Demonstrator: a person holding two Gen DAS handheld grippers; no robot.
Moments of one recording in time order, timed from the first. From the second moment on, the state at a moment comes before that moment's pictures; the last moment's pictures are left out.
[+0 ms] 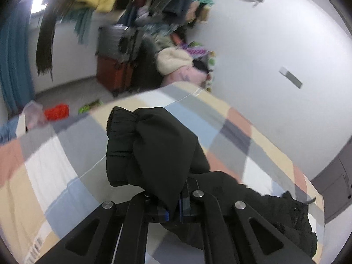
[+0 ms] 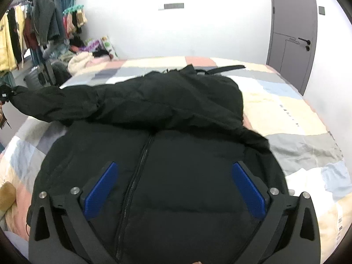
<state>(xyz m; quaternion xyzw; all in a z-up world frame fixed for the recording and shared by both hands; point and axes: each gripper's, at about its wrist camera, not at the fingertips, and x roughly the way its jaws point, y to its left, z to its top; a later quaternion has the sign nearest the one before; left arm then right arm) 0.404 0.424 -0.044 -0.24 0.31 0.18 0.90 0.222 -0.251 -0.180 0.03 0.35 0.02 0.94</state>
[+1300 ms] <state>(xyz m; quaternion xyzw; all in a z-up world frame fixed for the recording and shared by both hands) 0.468 -0.233 -0.097 0.07 0.36 -0.14 0.92 0.206 -0.353 -0.200 0.15 0.30 -0.04 0.94</state>
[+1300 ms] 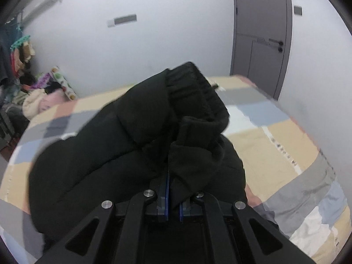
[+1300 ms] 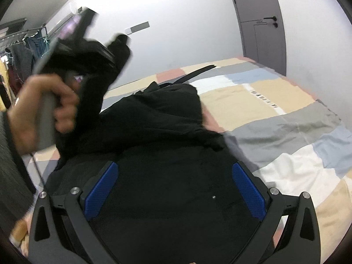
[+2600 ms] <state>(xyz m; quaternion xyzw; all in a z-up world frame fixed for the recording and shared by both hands) 0.409 -0.207 -0.133 0.08 0.36 -0.13 0.92 0.219 -0.359 -0.213 0.15 0.29 -0.03 0.95</state>
